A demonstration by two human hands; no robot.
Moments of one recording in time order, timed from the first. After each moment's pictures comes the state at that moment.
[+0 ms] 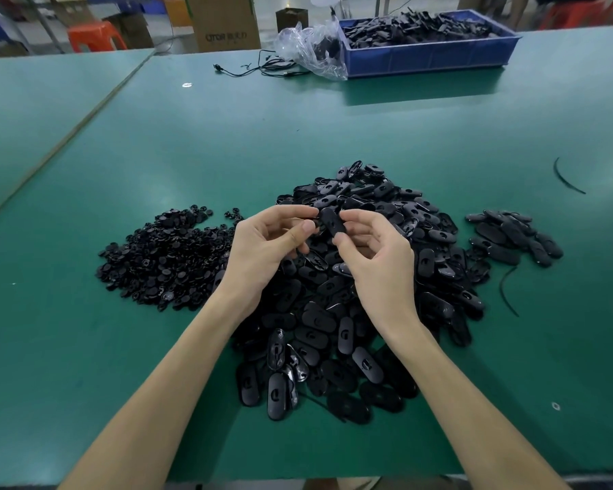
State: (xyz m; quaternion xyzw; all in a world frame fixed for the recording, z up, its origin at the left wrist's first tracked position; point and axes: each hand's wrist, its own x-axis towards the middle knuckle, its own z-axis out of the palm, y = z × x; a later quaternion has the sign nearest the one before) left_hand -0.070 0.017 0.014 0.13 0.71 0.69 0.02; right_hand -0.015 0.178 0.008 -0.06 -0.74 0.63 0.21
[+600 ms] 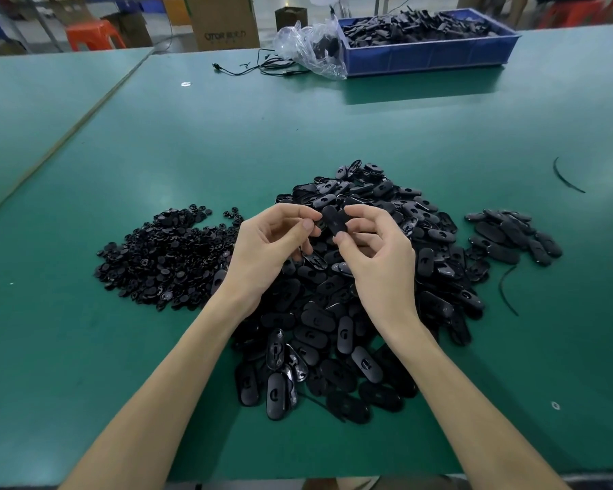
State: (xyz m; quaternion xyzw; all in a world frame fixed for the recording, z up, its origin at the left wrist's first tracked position) left_hand -0.067 0.020 0.017 0.16 0.71 0.68 0.02; right_hand -0.015 0.180 0.007 -0.08 -0.73 0.65 0.21
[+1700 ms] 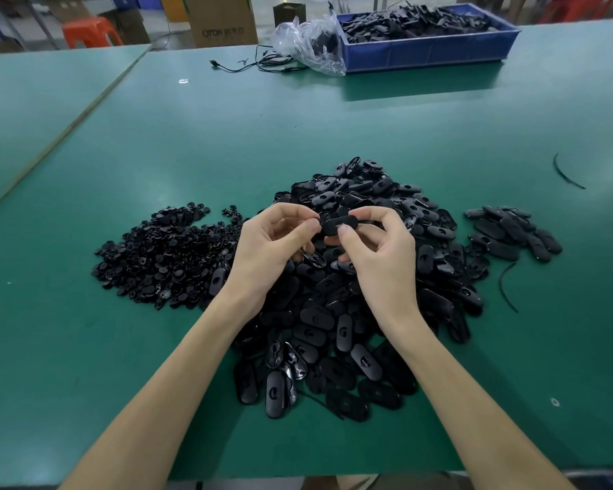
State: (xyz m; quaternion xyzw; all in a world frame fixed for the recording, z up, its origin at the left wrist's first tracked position) left_hand -0.062 0.027 0.018 0.12 0.71 0.69 0.02; right_hand -0.013 0.181 0.010 -0.08 -0.70 0.69 0.19
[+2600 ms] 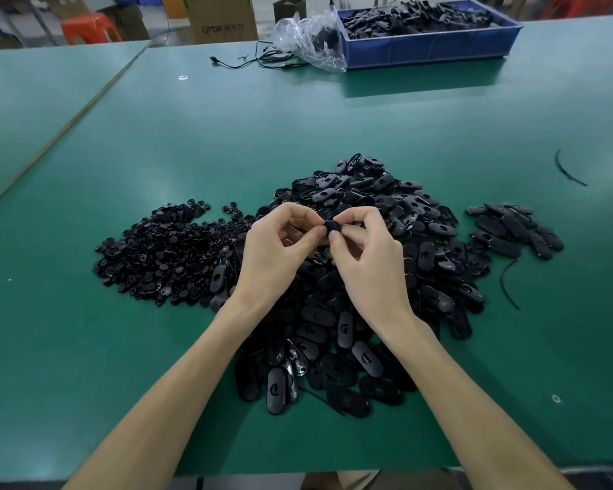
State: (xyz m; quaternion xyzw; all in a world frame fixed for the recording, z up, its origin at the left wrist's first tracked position) left_hand -0.058 0.035 0.014 0.16 0.78 0.61 -0.04; right_hand -0.014 0.175 0.004 -0.01 -0.80 0.57 0.20
